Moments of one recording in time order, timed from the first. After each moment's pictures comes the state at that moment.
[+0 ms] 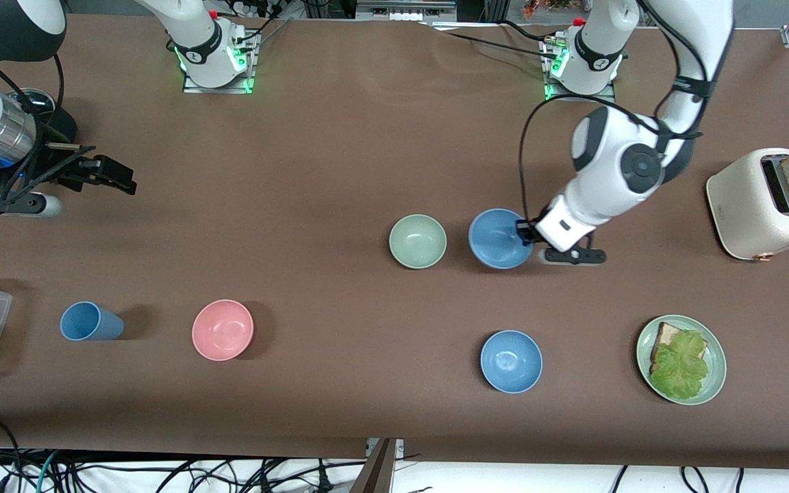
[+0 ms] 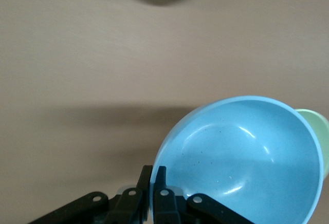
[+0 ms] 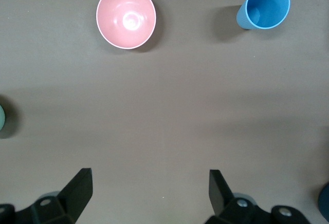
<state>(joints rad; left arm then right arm) -0.33 0.30 -0.07 -2.01 -0.26 2.34 -0.28 0.23 0.08 -0.15 -1.62 0.07 1.63 0.14</state>
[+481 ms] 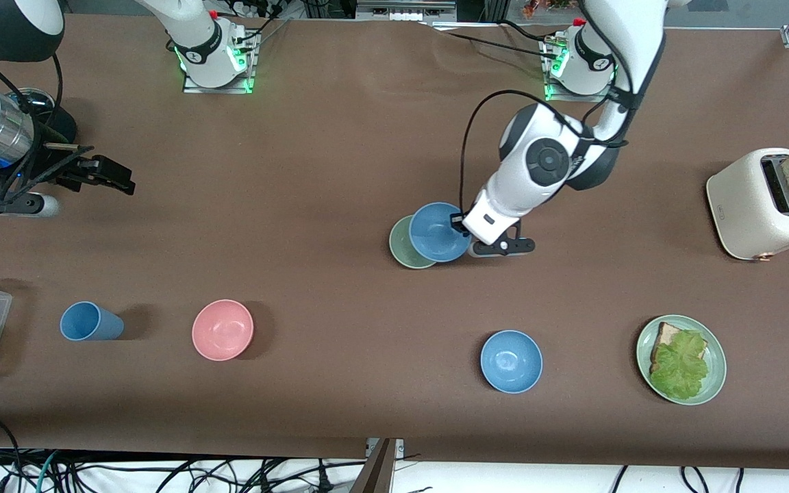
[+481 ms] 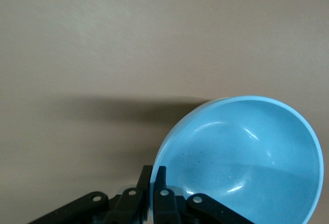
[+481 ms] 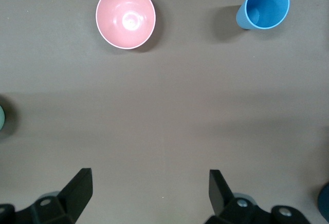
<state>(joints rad) -0.49 0.43 -0.07 -1.87 -0.26 2.34 -0.53 0.23 0.08 -0.15 -1.62 0.07 1.63 0.14</state>
